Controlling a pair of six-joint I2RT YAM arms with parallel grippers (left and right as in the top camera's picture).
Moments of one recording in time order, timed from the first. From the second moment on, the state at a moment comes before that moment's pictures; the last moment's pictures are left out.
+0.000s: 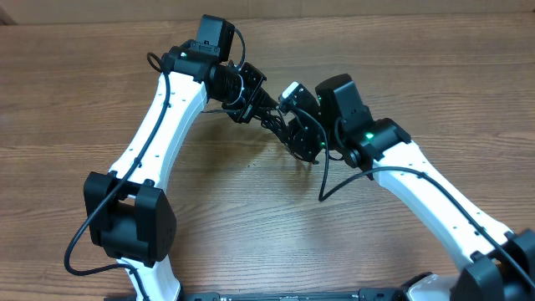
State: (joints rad) left arm -0.29 1.93 1.76 -1.00 0.67 -1.16; right arm 0.50 1.56 1.20 -0.51 -0.32 -0.22
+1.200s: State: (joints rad) left arm -0.30 1.93 1.76 -1.07 0.45 -1.17; right arm 0.50 1.52 1.20 -0.49 -0.41 -0.22
